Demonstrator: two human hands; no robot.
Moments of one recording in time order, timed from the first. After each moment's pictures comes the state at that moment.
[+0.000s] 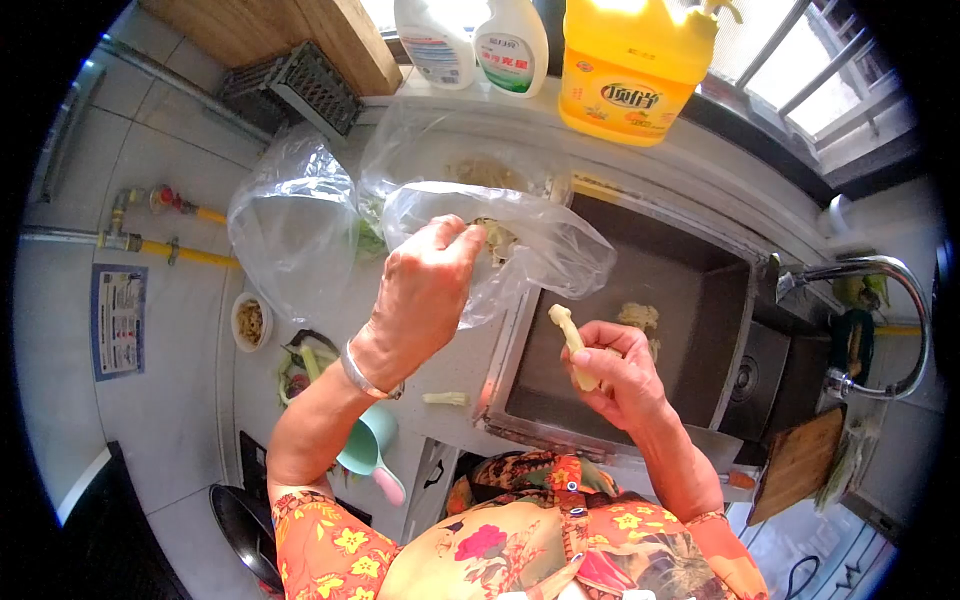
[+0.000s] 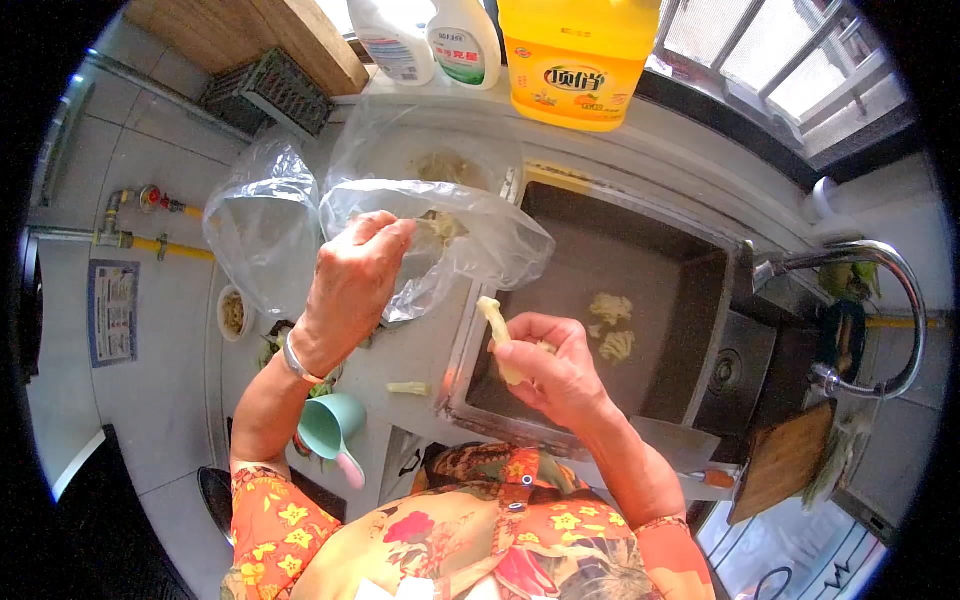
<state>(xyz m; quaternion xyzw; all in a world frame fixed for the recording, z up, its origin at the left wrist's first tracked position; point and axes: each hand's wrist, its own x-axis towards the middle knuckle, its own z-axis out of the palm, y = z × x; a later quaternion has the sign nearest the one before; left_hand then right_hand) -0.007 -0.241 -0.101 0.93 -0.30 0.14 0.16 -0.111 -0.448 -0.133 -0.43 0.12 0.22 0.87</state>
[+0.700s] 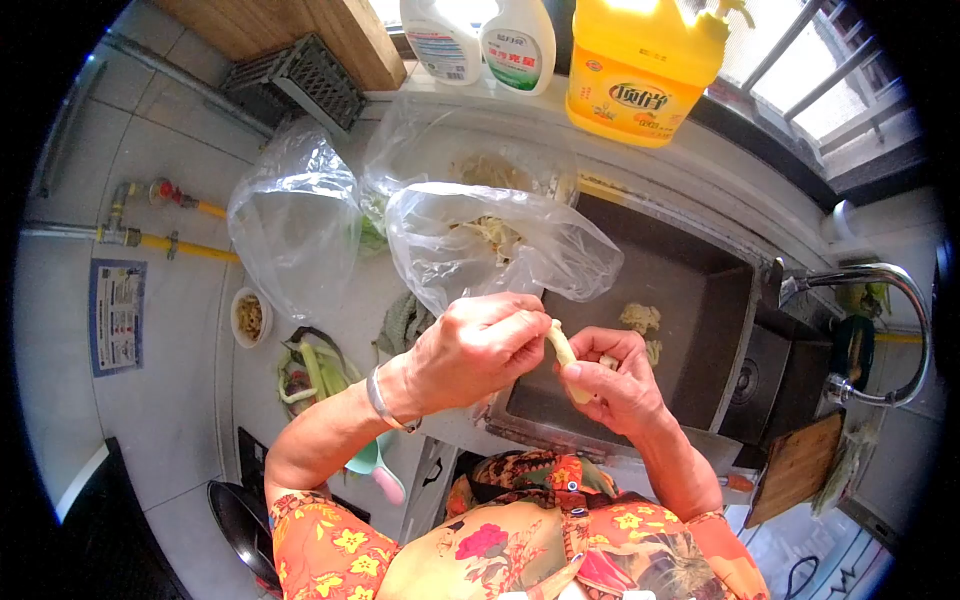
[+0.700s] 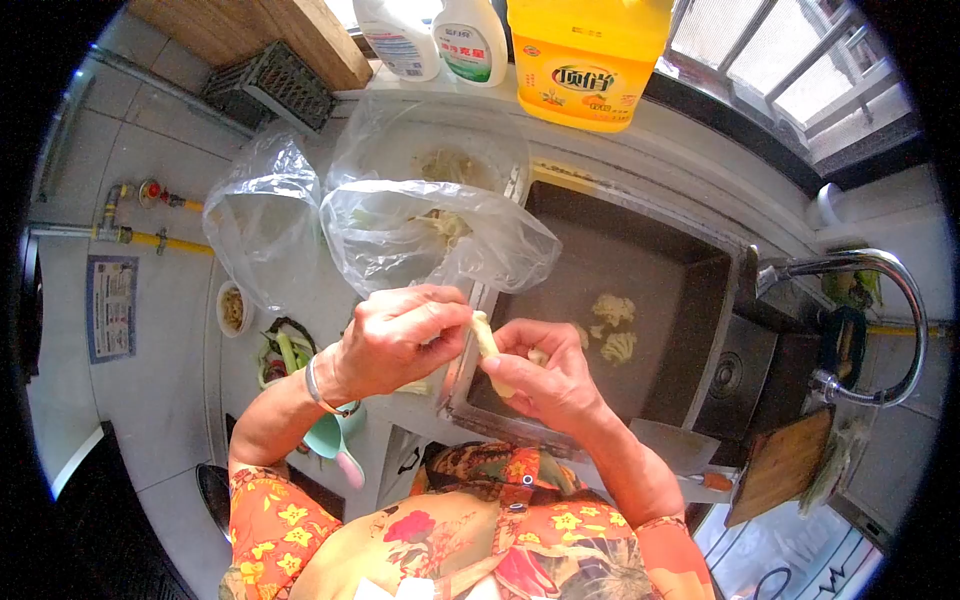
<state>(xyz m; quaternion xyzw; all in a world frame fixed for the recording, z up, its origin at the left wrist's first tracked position) -0.039 -0.259 -0.100 0.79 -0.45 0.06 0.42 -0.109 -0.441 -0.125 -0.47 0.09 0.23 0.85</state>
